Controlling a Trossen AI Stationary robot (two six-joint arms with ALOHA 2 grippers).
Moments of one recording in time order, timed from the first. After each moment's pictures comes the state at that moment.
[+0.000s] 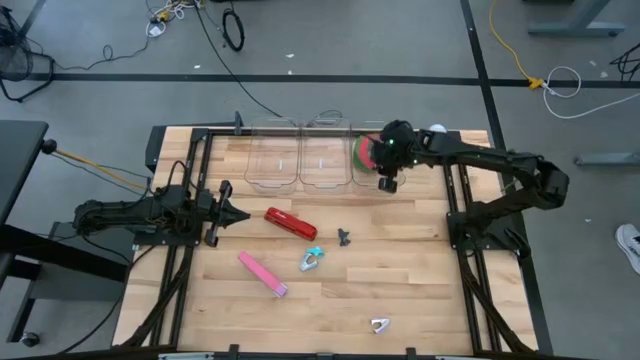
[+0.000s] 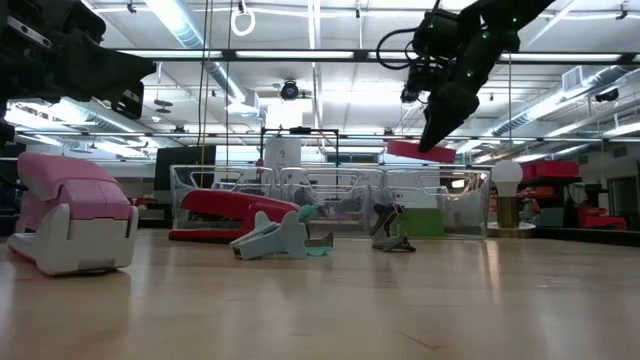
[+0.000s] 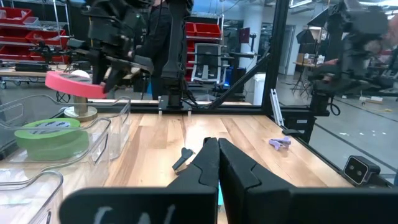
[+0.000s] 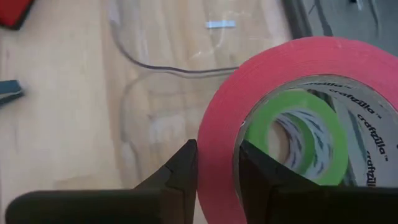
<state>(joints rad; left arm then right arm) 0.04 0.01 0.01 0.06 0.13 -0.07 -0.49 1.36 1.02 -0.64 -0.02 -0.36</state>
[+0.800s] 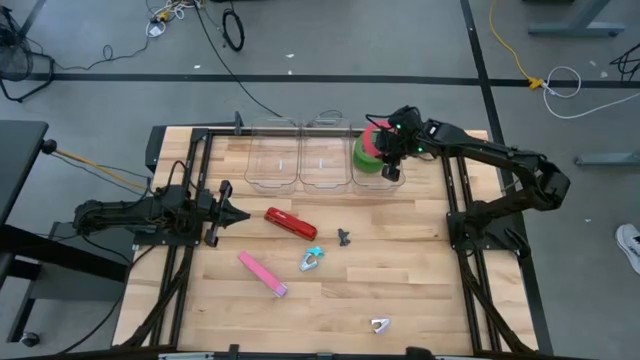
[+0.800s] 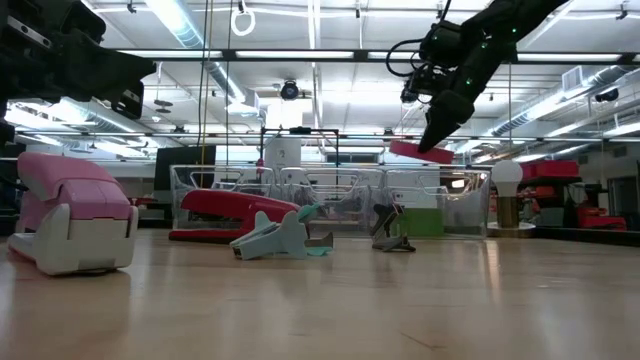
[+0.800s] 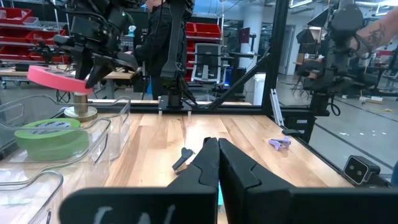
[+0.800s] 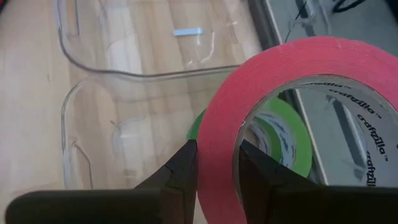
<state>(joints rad) 0.04 0.01 0.01 0.06 0.13 -0.07 -0.63 1.36 1.02 -0.58 -0.09 -0.45</state>
